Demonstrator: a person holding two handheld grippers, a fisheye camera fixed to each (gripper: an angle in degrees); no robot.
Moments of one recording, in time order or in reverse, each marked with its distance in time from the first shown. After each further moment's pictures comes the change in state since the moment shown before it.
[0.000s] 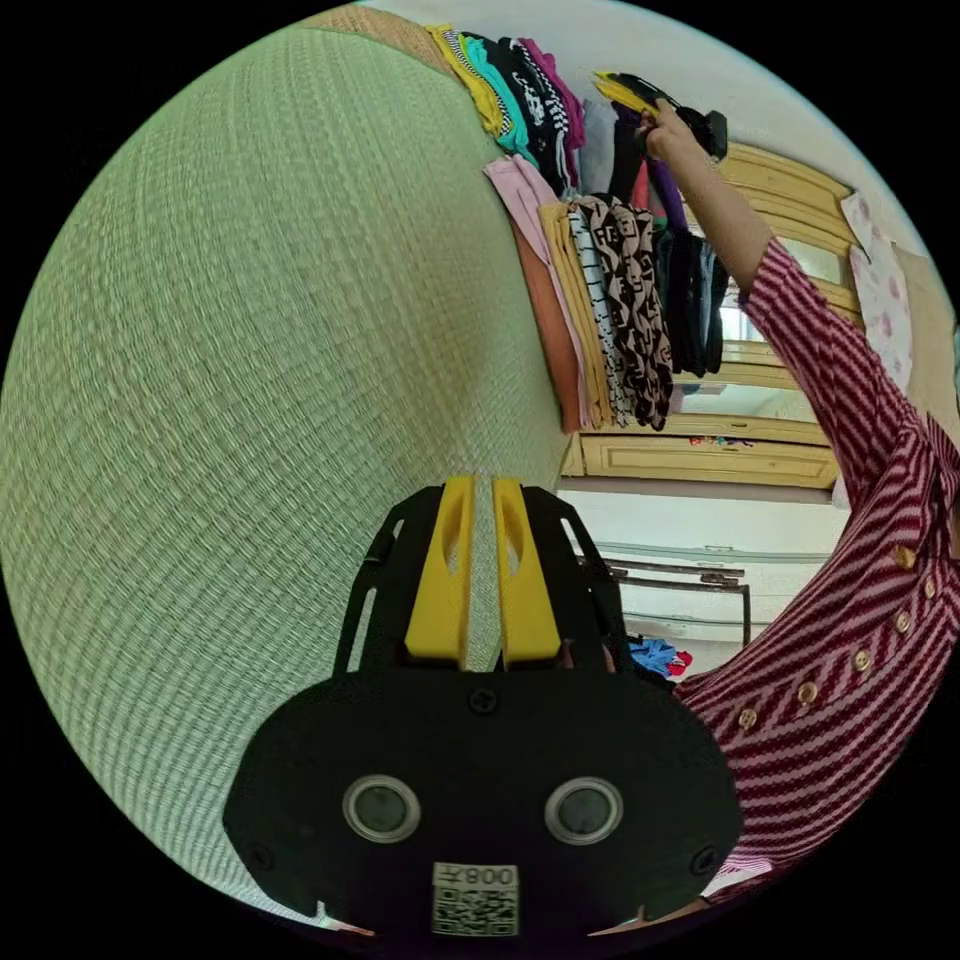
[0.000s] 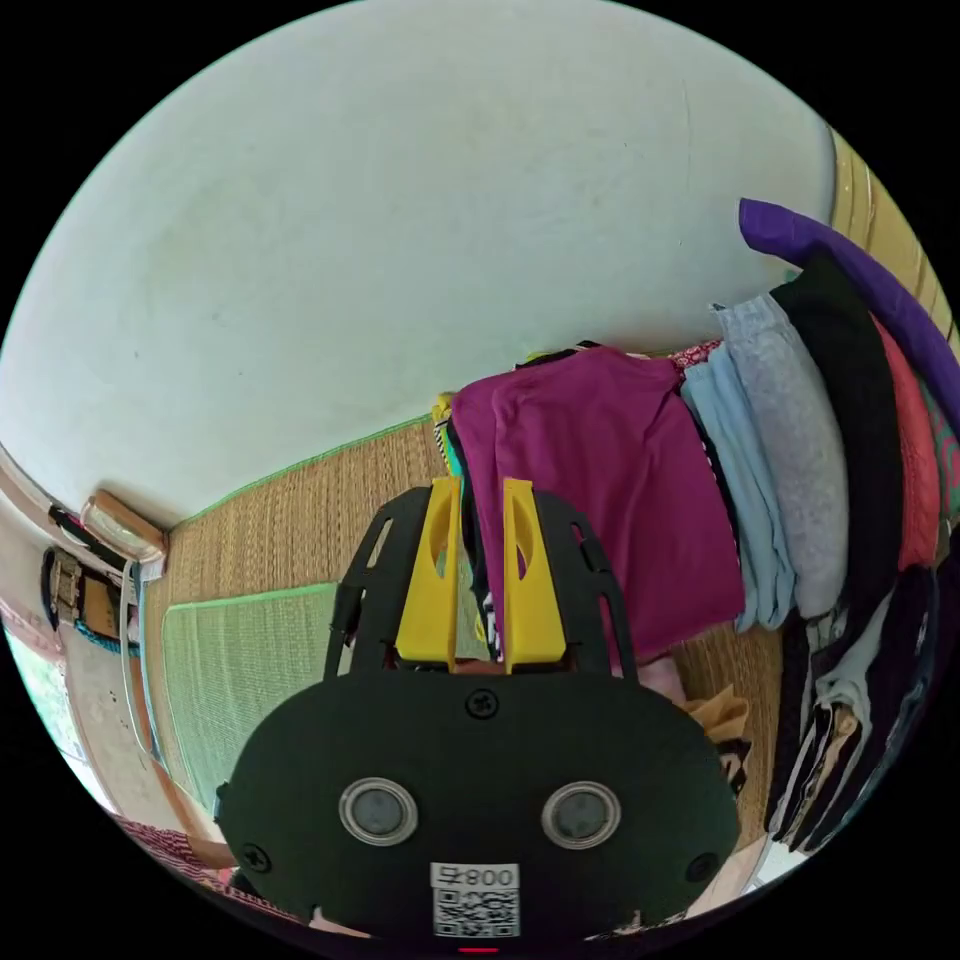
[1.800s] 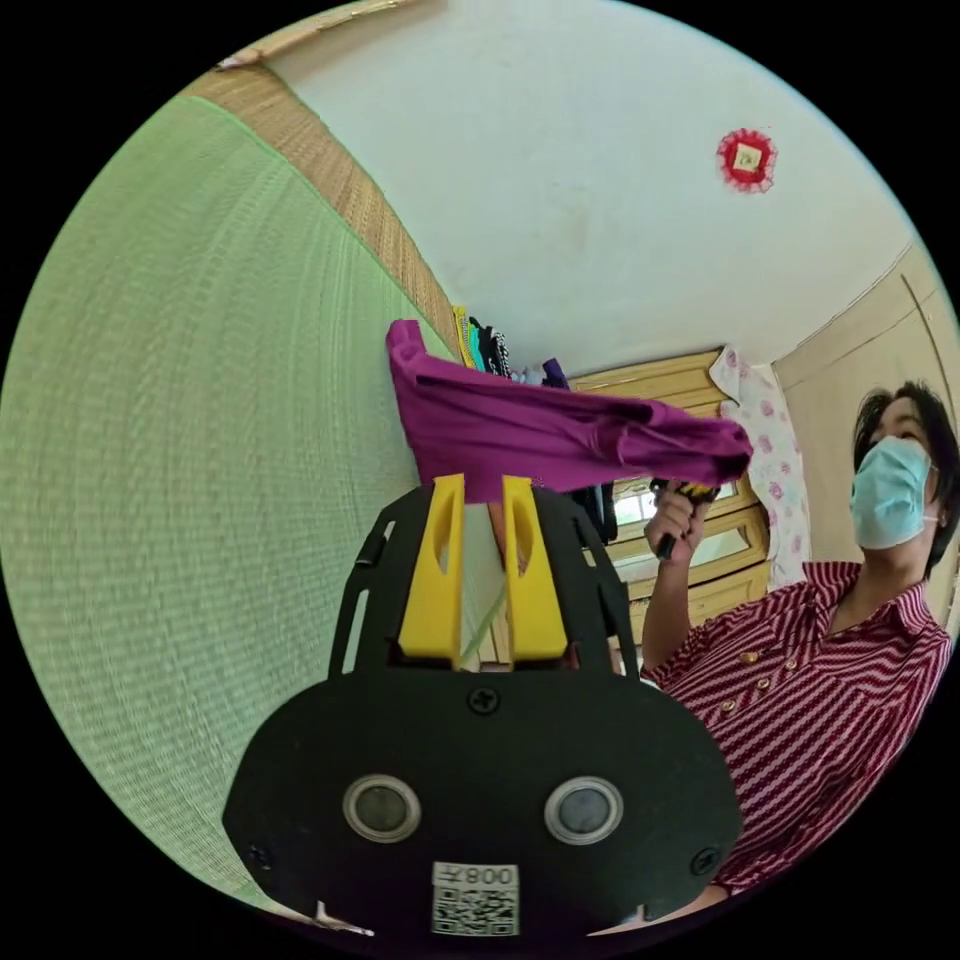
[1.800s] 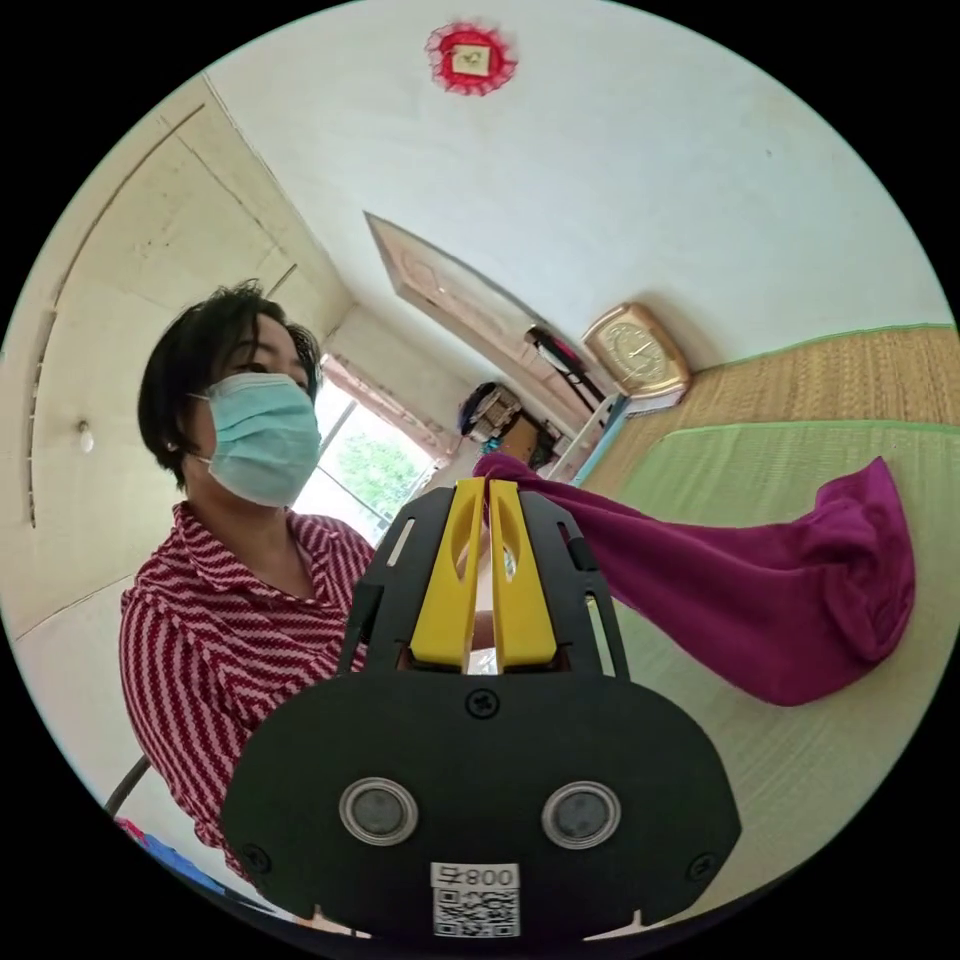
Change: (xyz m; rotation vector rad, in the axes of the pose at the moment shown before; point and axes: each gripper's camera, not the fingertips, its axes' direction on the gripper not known) left arm -0.058 0.527 -0.212 0.788 0.170 -0.063; right arm -0.213 0.318 -0.131 -0.049 -1.263 -0.481
